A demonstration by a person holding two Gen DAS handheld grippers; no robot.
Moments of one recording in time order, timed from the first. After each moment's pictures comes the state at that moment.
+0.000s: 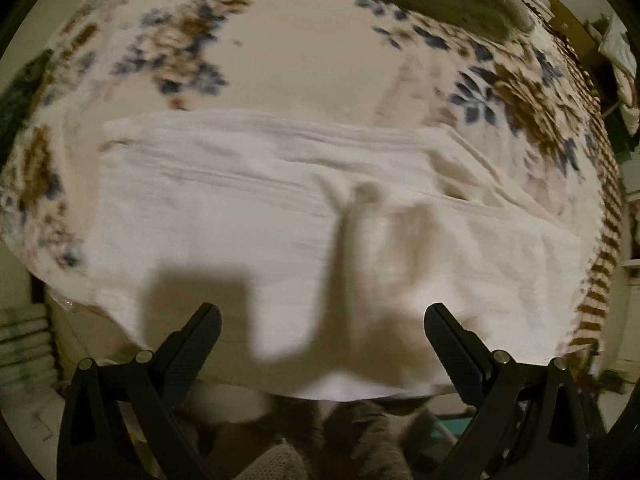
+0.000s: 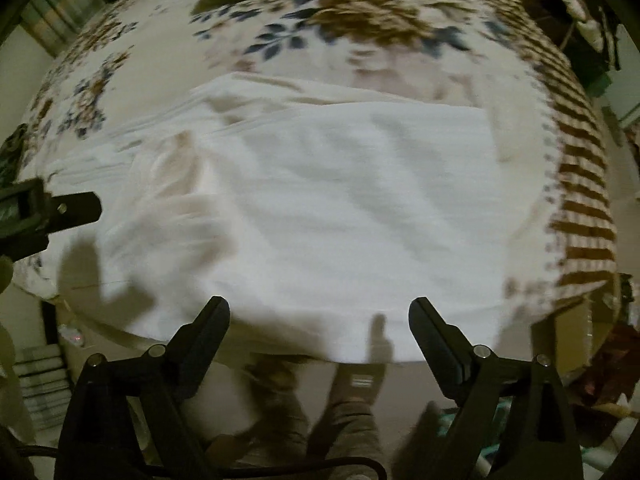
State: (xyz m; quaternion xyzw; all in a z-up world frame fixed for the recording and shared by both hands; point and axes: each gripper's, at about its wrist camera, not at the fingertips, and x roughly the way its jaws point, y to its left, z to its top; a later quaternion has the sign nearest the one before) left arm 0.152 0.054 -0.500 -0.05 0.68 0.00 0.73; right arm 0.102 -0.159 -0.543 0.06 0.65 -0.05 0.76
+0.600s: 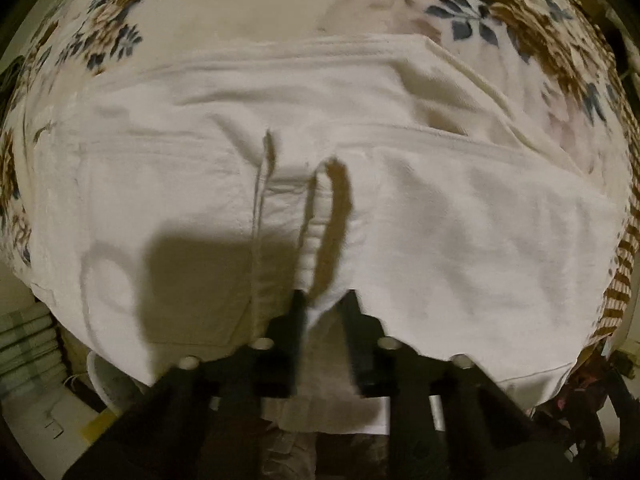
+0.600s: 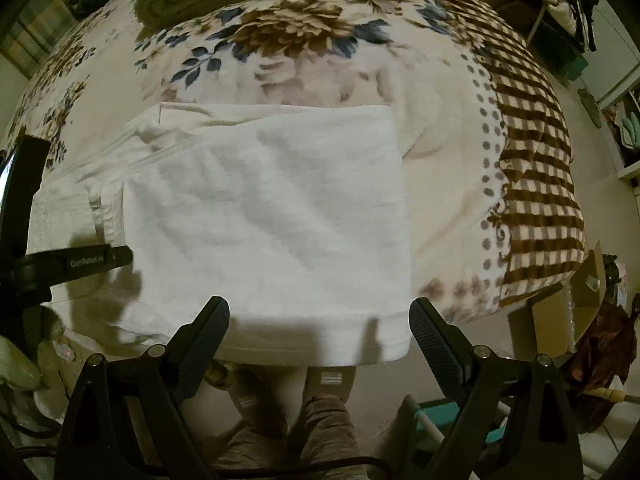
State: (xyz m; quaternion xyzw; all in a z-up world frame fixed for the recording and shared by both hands) left arm 0.156 0.003 -0.560 -0.01 0.71 0.00 0.71; right arm 0.107 -0.216 -0.537 0.07 0.65 -0.08 0.75
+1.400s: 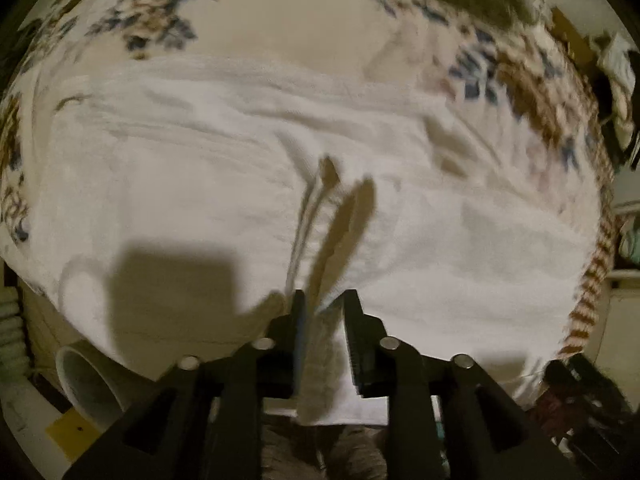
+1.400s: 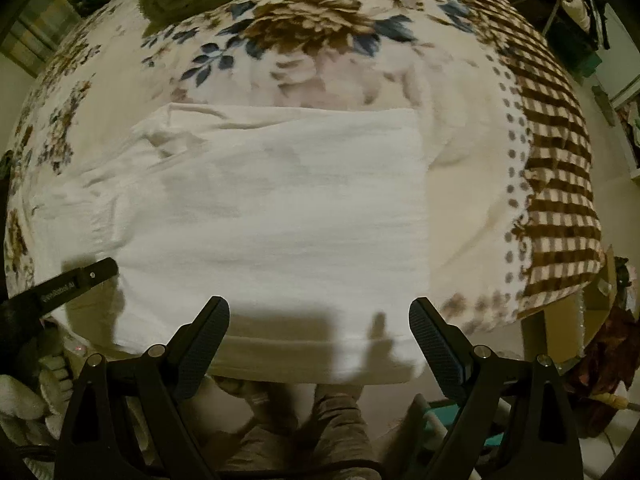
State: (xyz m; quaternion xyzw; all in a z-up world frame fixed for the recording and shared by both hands) left arm 0.140 0.068 -0.521 -0.10 0.67 -0.01 0.74; right arm 0.128 -0.207 -0.541 0.09 0.66 -0.05 0.74
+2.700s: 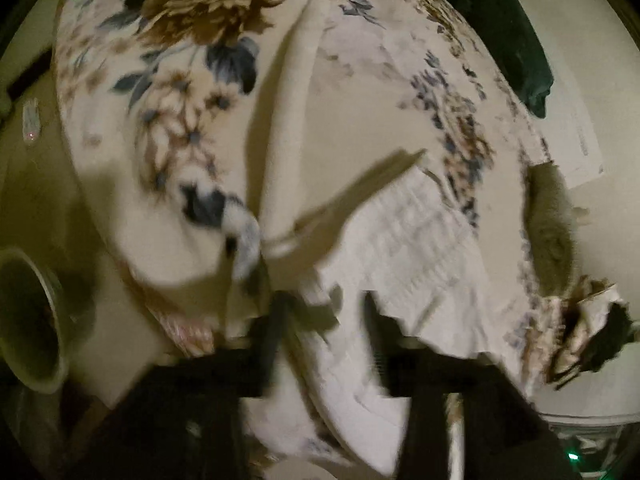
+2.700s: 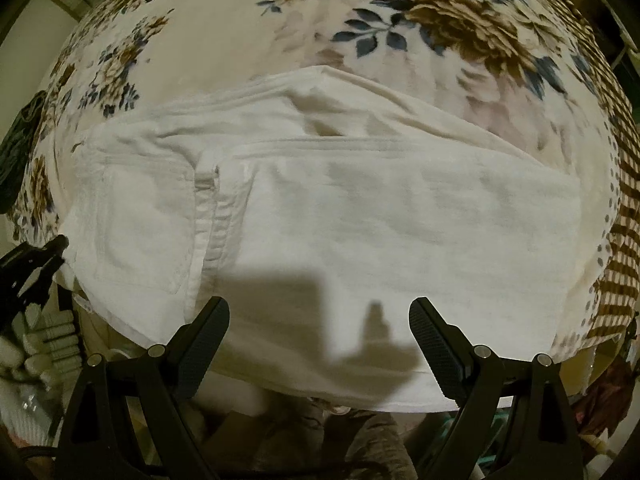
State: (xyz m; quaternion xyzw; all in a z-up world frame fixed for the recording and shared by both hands) left arm 0.092 0.312 -0.525 -0.42 0.51 0.13 0.74; right arm 0.170 -0.080 -0.567 0.04 0.69 0.03 0.72
